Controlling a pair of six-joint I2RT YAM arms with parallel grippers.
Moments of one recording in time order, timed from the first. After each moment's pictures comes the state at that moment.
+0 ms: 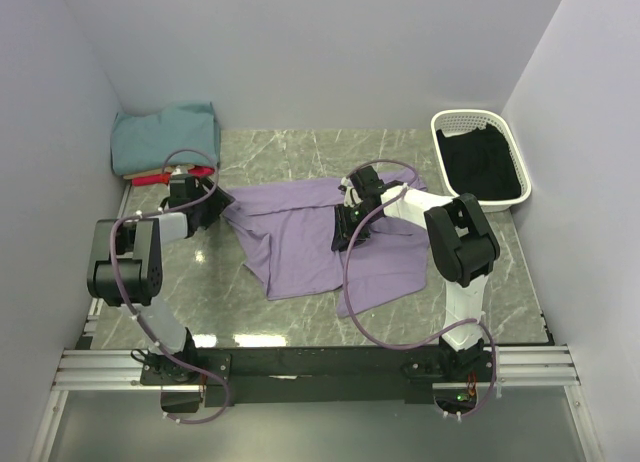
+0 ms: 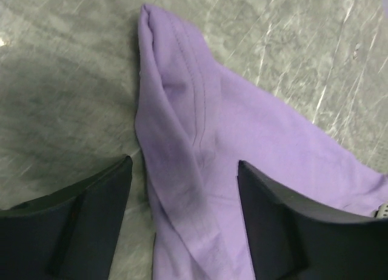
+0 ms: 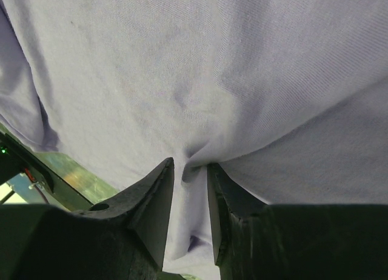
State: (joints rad) left arm 0.02 1.73 0.84 0.21 0.13 -0.80; right arm 0.45 1.99 1.28 -0.51 -0.47 0.35
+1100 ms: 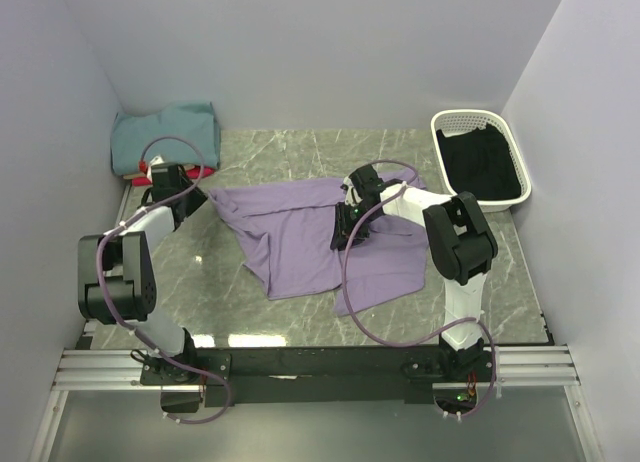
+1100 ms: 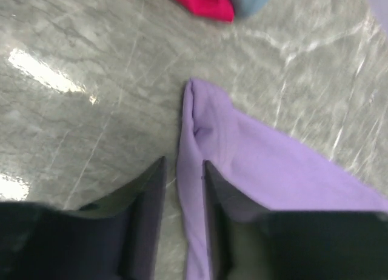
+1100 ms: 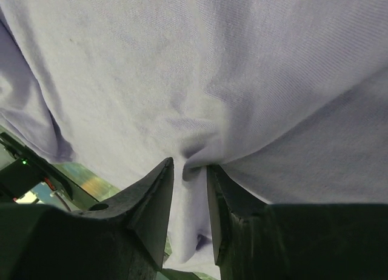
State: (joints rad) left arm 0.09 1.62 0.92 0.04 -0.01 -0.67; right arm 0.44 2.02 1.31 -0.54 -0.46 0.43
